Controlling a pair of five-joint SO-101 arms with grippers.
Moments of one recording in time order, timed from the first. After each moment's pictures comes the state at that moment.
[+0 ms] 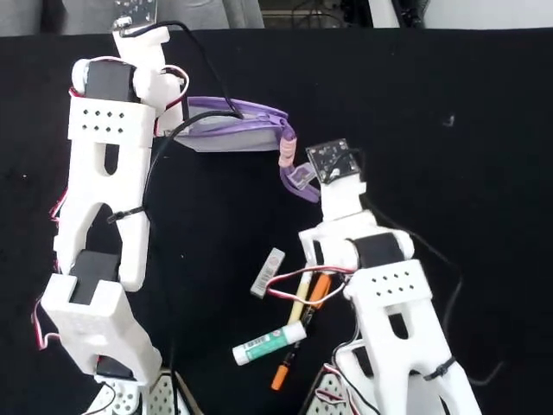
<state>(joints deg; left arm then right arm) 1.1 14.7 -37.9 98.2 12.4 -11.6 -45.6 59.3 60.5 5.8</state>
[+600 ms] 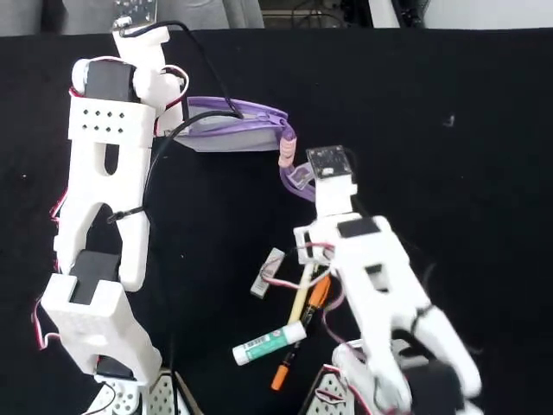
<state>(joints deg) 1.1 14.7 -37.9 98.2 12.4 -11.6 -23.3 58.8 47.8 -2.5</state>
